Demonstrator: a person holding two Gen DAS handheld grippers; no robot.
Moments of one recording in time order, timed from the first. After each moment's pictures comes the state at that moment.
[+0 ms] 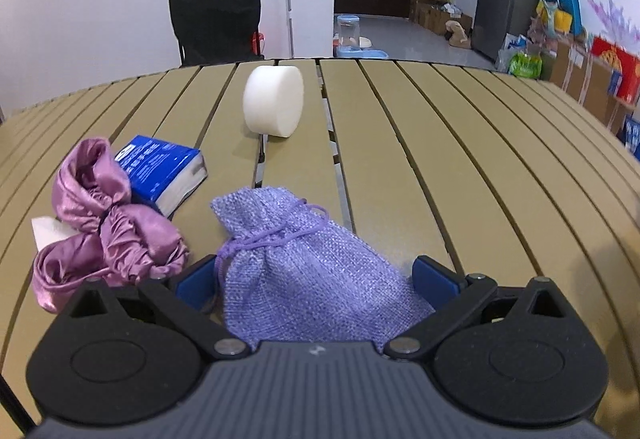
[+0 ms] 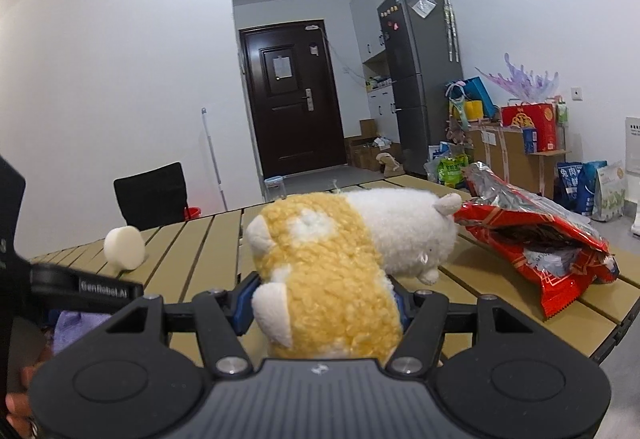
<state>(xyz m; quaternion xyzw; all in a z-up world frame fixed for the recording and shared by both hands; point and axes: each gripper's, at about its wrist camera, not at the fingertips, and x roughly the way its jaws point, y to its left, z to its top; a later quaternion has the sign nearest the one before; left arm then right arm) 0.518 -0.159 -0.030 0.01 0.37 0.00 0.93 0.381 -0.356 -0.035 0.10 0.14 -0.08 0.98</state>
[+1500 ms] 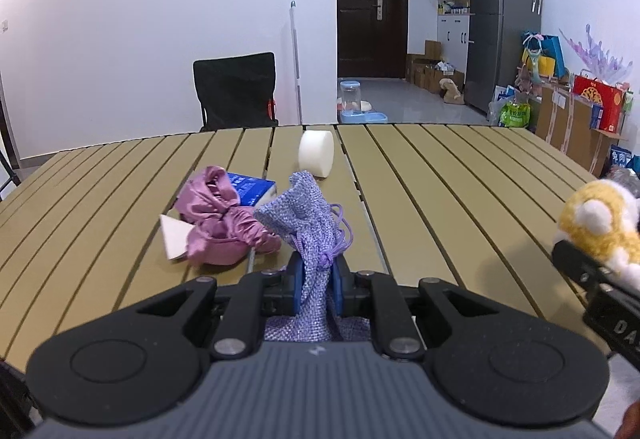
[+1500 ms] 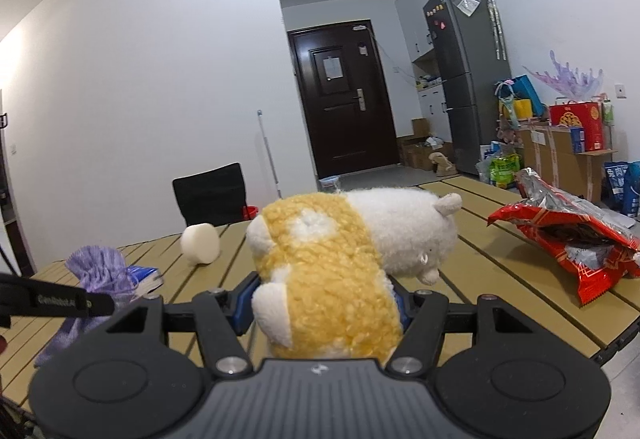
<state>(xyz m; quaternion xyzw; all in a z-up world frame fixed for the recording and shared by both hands) 0.370 -0.126 0.021 0.02 0.27 0.00 0.96 0.347 -0.329 -0.023 0.10 0.13 0.01 0.99</state>
